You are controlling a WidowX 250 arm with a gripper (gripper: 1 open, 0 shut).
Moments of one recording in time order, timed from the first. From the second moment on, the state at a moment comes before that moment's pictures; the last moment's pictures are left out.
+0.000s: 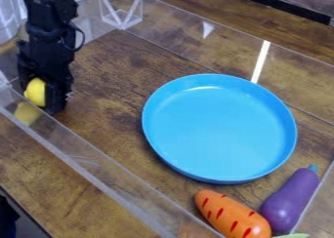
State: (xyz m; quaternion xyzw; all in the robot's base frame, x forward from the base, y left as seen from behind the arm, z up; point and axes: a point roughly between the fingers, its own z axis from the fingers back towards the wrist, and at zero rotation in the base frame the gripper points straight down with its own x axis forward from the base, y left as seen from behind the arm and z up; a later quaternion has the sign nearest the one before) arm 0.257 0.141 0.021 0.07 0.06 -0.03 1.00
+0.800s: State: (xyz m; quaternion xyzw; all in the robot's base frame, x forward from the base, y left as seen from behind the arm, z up) arm 0.275 0.119 0.130 0.10 0.06 0.04 0.99
